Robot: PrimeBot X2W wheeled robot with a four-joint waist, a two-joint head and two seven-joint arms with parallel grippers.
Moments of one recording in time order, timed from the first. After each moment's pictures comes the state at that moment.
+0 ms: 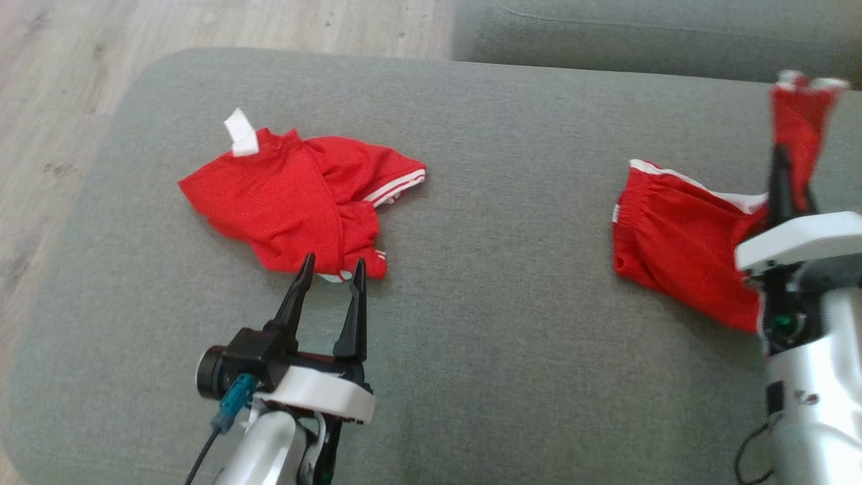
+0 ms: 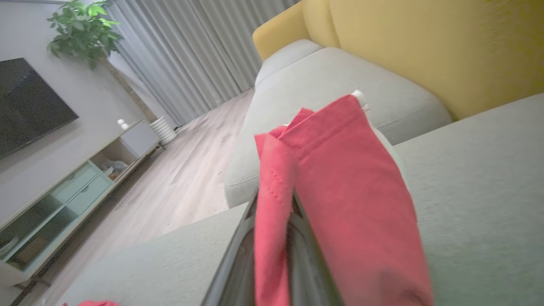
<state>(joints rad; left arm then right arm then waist) -0.21 0.04 -0.39 0.35 -0.33 0.01 -0.25 -0.45 -0.10 -0.18 0.51 0.47 0.13 0.02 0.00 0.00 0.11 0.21</state>
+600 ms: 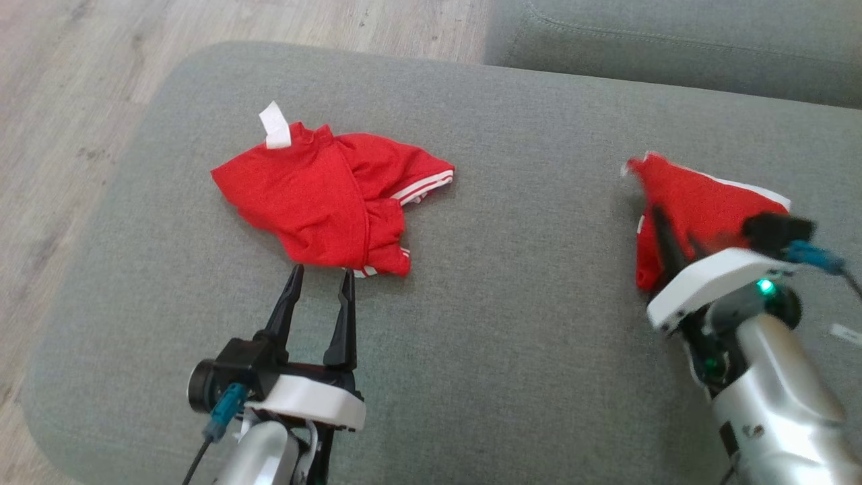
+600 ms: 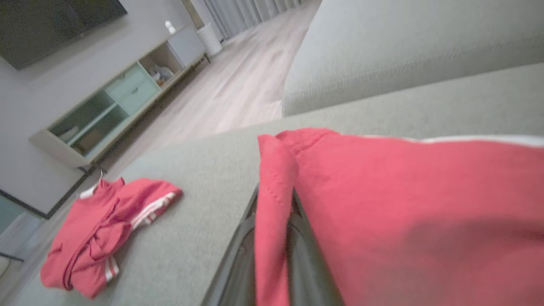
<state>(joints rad) -0.19 0.04 -0.36 0.36 -0.33 0.01 -0.25 -0.42 -0.16 0.17 0.62 0.58 0.13 0.01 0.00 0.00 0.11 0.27</state>
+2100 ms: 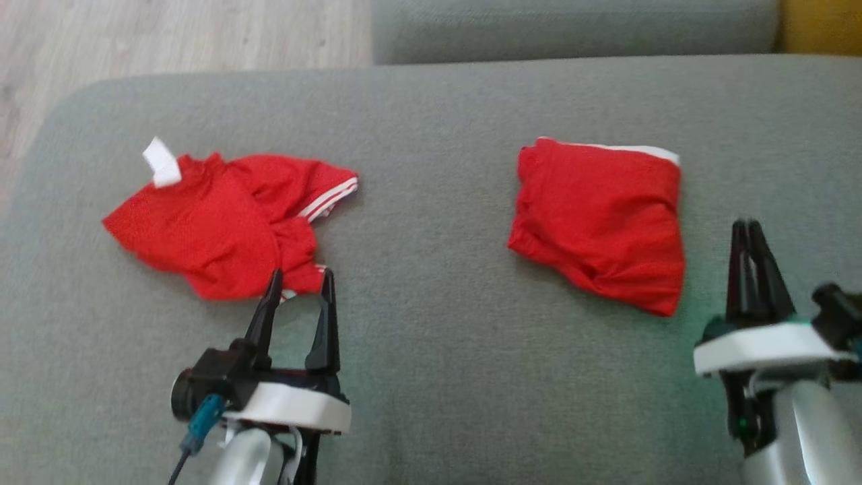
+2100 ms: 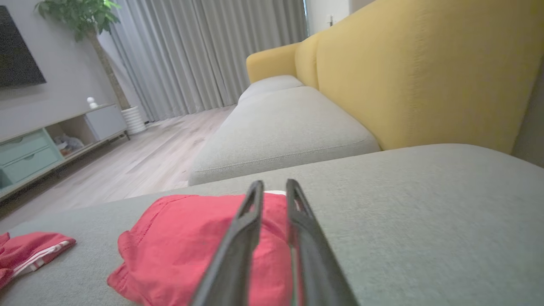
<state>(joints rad) -0.13 0.05 -0.29 0.30 -0.33 0.00 -0.25 -0.12 -0.05 -0.09 0.27 0.22 0.13 -0.22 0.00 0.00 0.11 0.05</state>
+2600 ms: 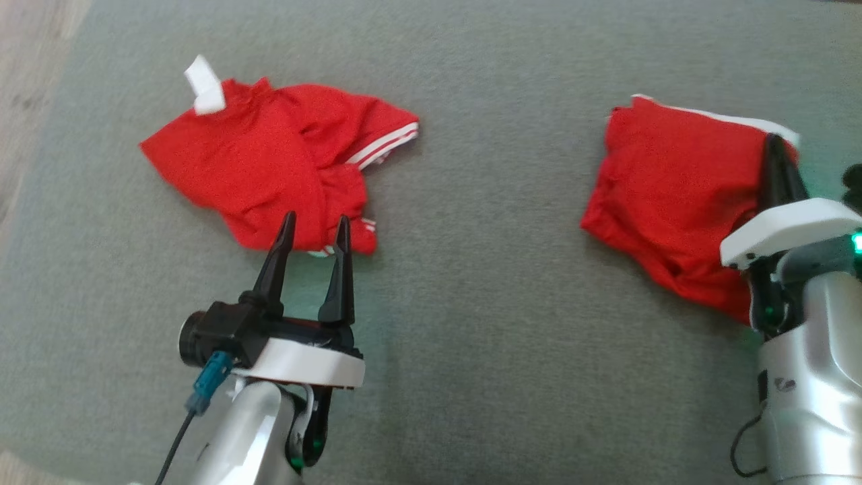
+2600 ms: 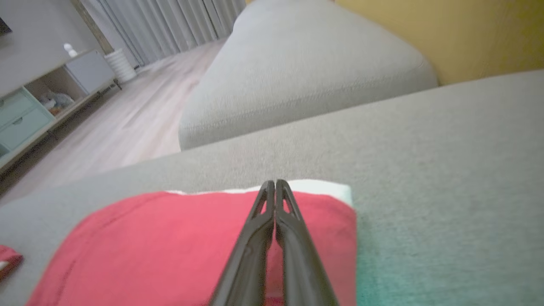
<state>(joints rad) -0.25 0.04 -0.34 0.27 -0.34 0.00 -0.25 -0.47 -0.06 -0.23 0.50 0.20 0.13 -0.01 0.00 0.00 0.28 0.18</state>
